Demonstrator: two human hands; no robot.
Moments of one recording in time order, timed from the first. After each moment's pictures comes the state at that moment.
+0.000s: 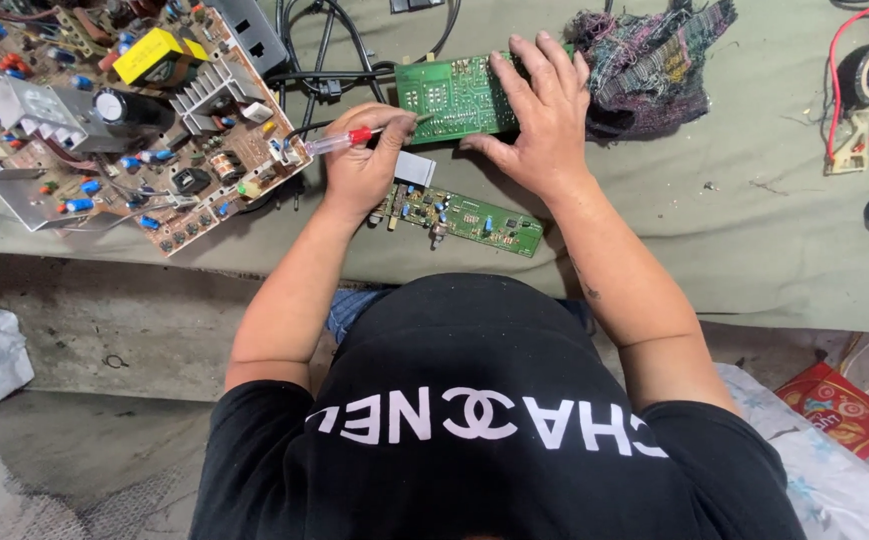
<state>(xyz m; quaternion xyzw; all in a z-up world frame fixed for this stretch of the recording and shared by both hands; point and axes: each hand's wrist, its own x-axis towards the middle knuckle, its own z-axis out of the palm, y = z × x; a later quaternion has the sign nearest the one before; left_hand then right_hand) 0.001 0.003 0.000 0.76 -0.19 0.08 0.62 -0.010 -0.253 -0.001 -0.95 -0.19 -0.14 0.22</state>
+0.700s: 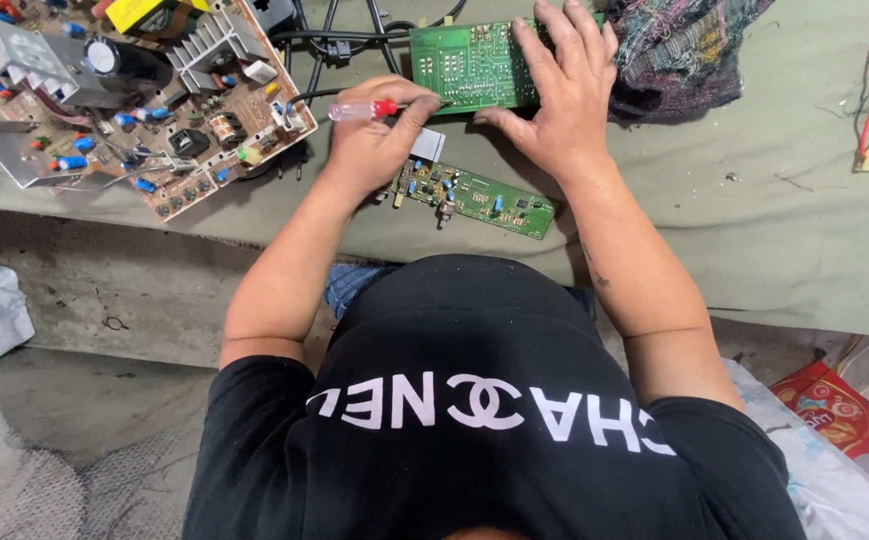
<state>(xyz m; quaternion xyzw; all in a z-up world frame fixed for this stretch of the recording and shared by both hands) -0.006 0.006 0.000 0.78 -0.17 -0.03 0.59 -0.010 -0.255 0.000 -0.94 -0.20 -0.14 0.23</state>
